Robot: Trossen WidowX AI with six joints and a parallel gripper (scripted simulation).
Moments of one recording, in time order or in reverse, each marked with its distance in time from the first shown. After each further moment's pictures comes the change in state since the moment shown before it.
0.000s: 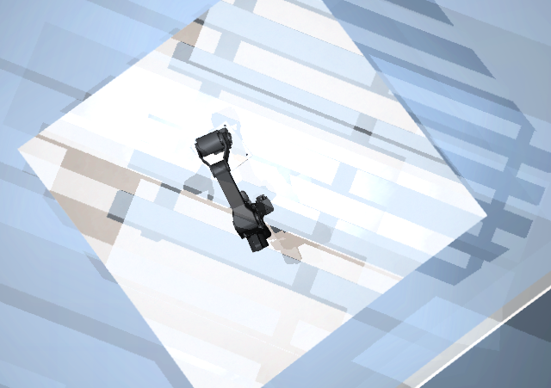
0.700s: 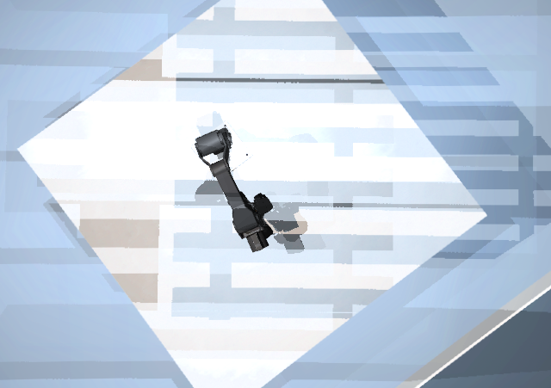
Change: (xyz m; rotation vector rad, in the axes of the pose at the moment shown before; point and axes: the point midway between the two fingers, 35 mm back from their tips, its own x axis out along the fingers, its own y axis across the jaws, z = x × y) arm -0.003 0.000 0.000 -0.106 0.000 -0.001
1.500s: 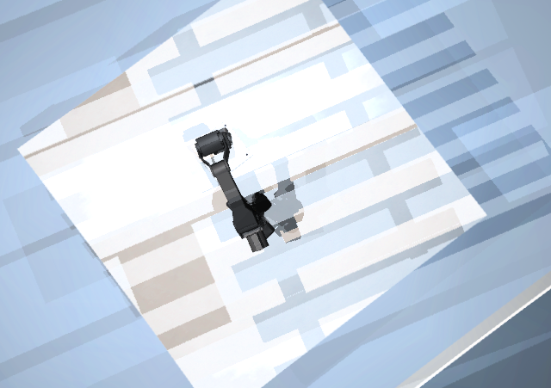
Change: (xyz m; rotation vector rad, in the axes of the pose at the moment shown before) arm 0.003 0.000 0.000 -0.105 -0.001 0.002
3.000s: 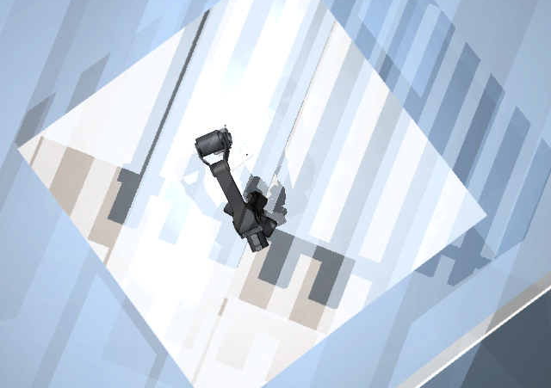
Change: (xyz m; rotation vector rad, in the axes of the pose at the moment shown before) arm -0.003 0.000 0.000 -0.260 0.001 -0.002
